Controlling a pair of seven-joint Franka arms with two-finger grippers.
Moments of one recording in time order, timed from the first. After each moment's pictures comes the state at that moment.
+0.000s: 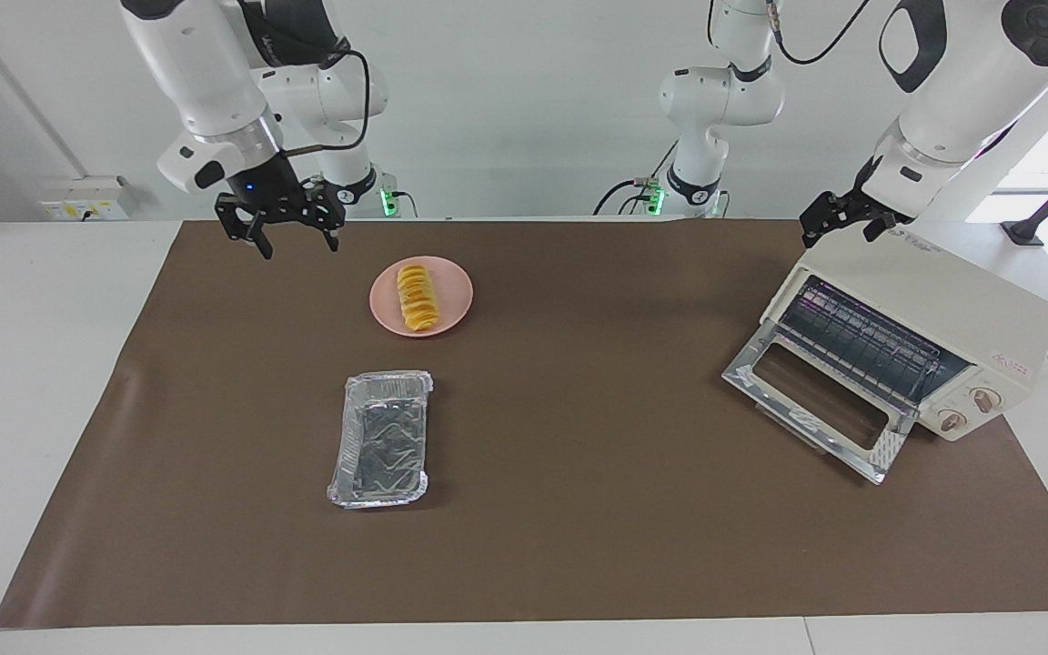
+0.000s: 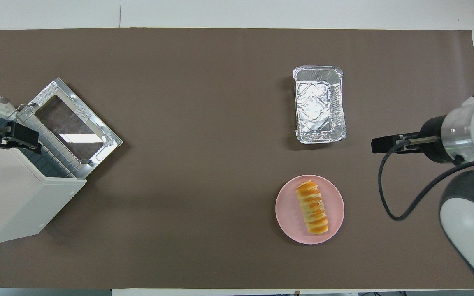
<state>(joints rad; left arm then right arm) -0.18 -0.02 0.12 -1.63 0.01 1.44 -0.08 0.08 -0.17 -0.01 -1.83 0.08 1.65 0.00</state>
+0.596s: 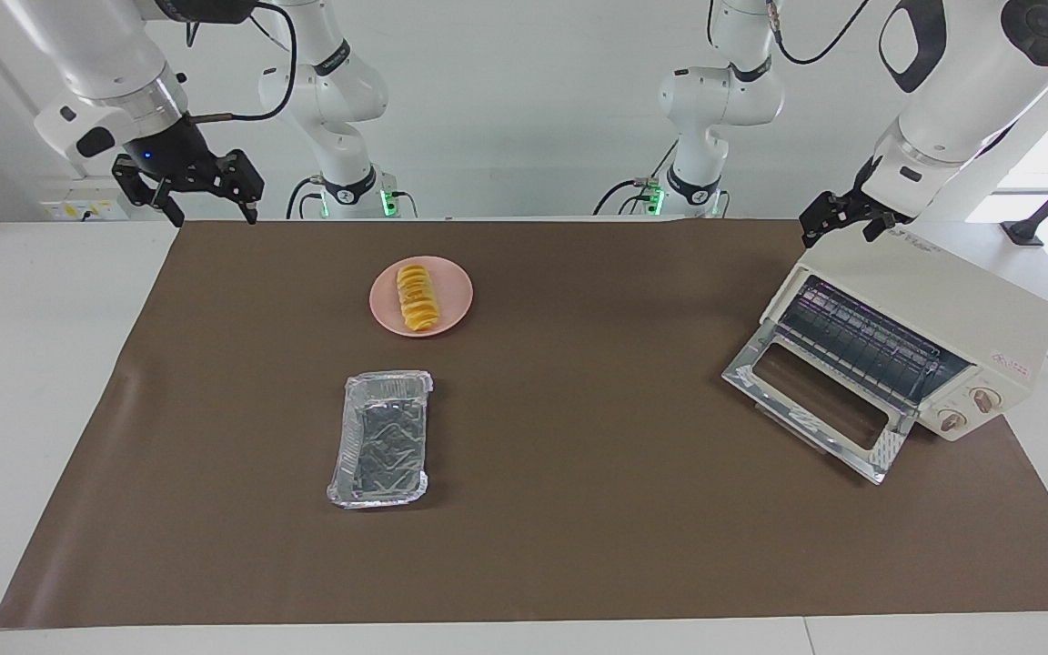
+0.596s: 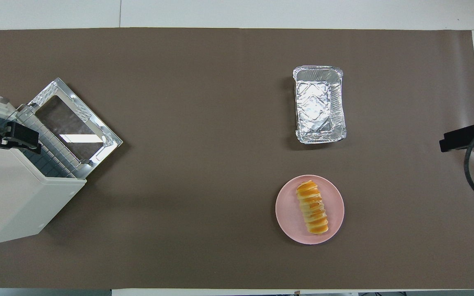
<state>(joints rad) -0.18 -0.02 0.12 -1.63 0.01 1.44 -0.08 -0.02 -0.03 -0.01 -1.56 0.00 1.44 -0.05</state>
